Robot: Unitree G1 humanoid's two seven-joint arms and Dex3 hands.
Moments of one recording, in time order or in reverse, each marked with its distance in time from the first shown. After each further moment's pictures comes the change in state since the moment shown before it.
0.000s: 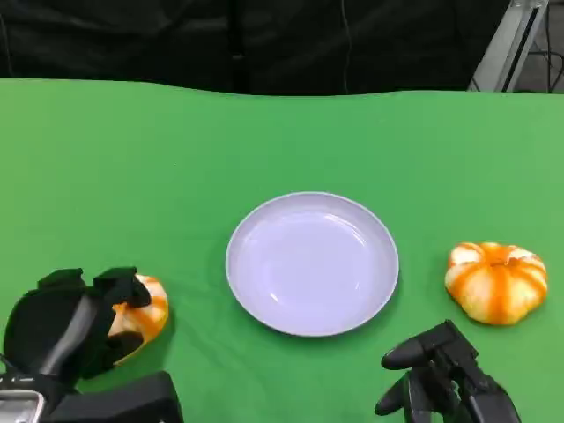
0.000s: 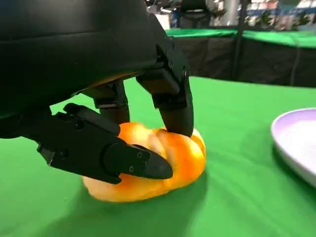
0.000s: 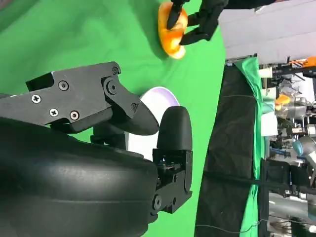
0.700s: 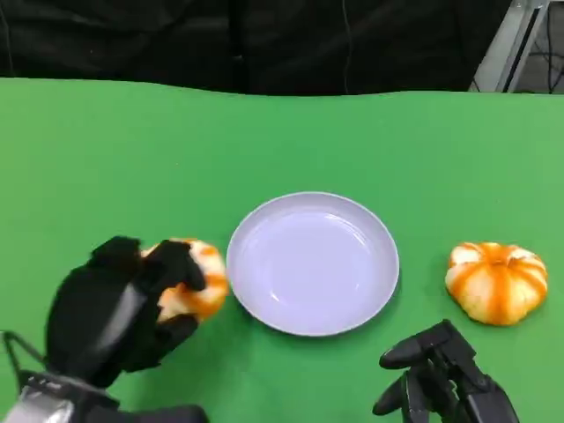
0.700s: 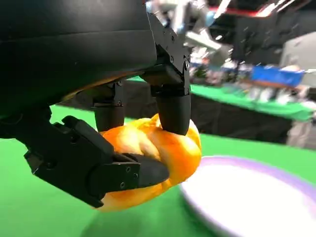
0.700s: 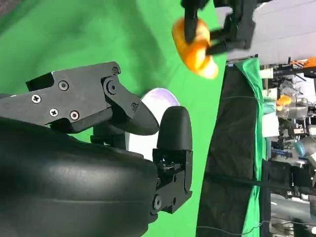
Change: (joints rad) left arm 0.001 -0.021 -0.056 -0.169 0.029 -0.141 0.103; right arm -0.002 0.002 0.000 -0.002 0.001 0.012 0.000
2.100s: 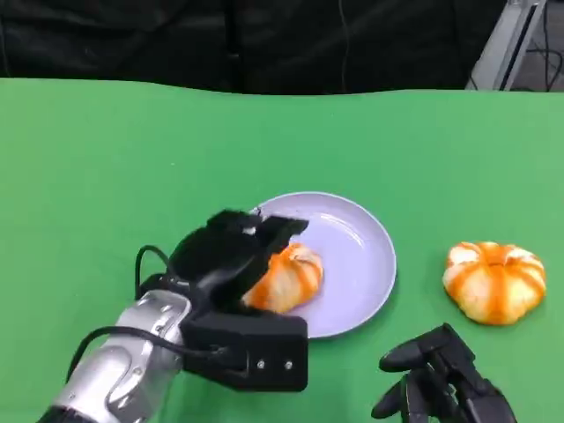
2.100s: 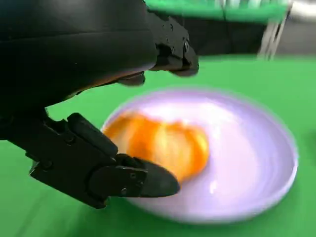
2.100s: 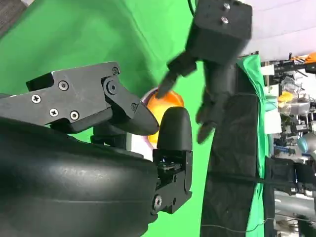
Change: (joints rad) left arm -0.355 -0.146 -0.233 0.238 -0.057 0.223 -0.502; right arm 0.018 0.007 0.008 -0.014 0.001 0.008 -0.005
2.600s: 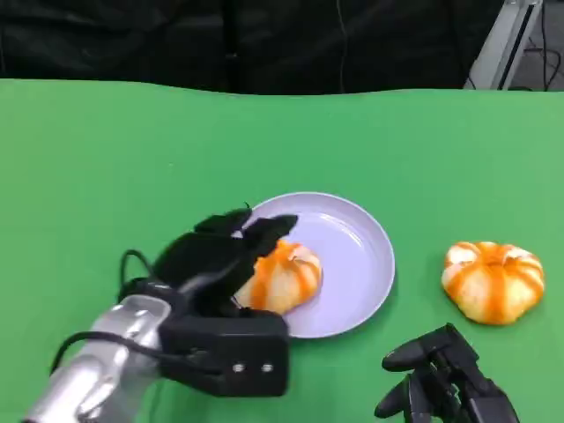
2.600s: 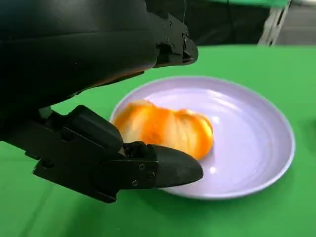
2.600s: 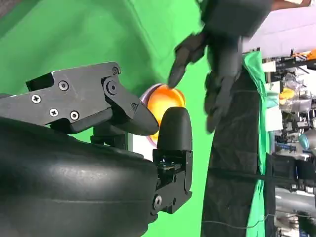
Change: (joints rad) left arm 0.071 0.072 0.071 -0.134 -0.111 -0.043 -0.047; right arm 0.000 0.001 -0.001 -0.001 -0.004 0.002 -0.005
